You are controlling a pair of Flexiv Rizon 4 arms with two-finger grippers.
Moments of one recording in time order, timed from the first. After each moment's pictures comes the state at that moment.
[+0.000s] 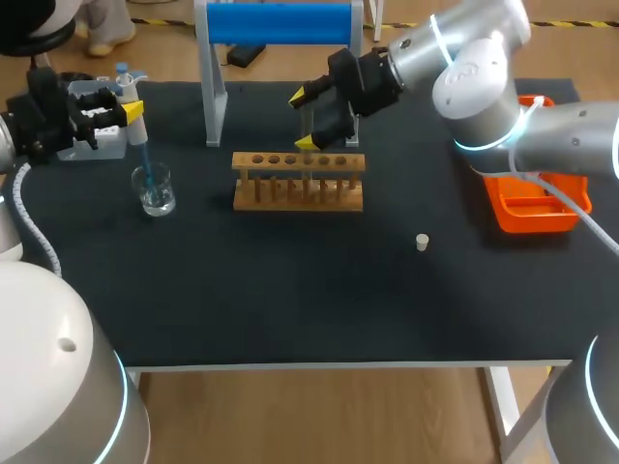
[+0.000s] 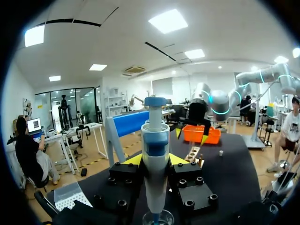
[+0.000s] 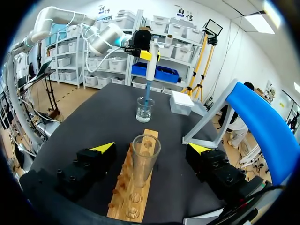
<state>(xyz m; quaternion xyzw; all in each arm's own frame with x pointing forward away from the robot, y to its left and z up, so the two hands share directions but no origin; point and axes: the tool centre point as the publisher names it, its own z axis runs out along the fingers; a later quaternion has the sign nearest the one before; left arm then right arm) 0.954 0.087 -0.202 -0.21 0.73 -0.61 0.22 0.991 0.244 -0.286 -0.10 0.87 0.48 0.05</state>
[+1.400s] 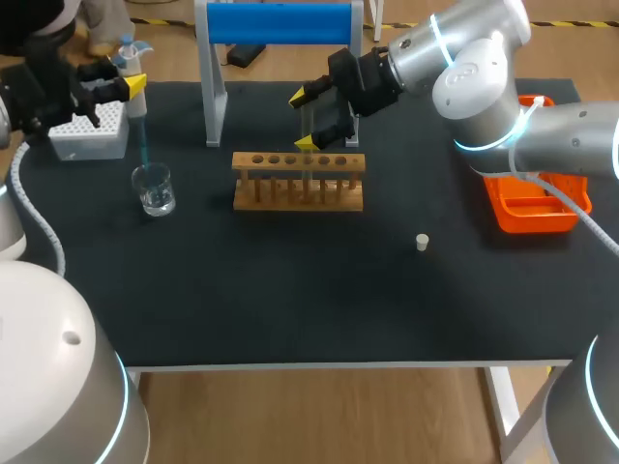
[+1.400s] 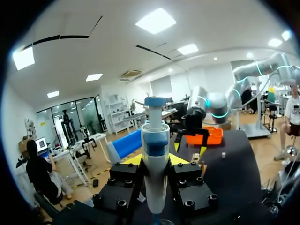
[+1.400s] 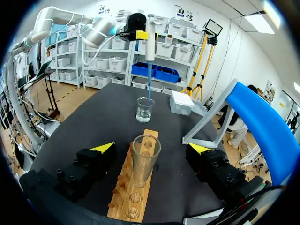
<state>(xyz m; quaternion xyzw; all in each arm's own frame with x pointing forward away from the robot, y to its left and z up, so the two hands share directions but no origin) 0.937 0.066 -0.135 -0.17 0.74 -0.59 0.28 0.991 0.244 -0.286 -0.10 0.87 0.47 0.05</state>
